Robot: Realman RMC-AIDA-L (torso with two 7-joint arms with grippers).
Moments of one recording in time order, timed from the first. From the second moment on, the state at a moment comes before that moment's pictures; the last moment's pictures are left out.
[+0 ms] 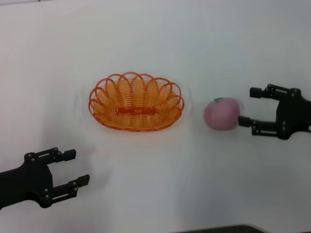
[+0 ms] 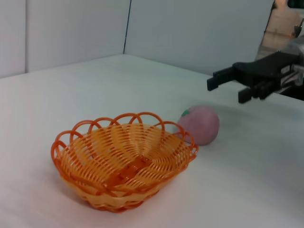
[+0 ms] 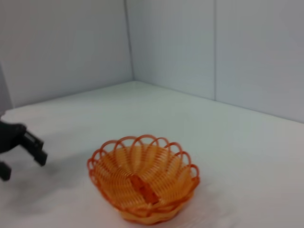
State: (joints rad) left arm -0.22 -2.17 0.60 0.75 2.18 1.68 -1.05; right arm 0.29 2.09 -0.43 -0.68 -2.13 -1.67 1.03
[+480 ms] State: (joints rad) left arm -0.21 -2.17 0.60 0.75 2.18 1.68 -1.05; right arm 0.36 2.08 -0.48 -0.89 -2.17 -1.67 1.53
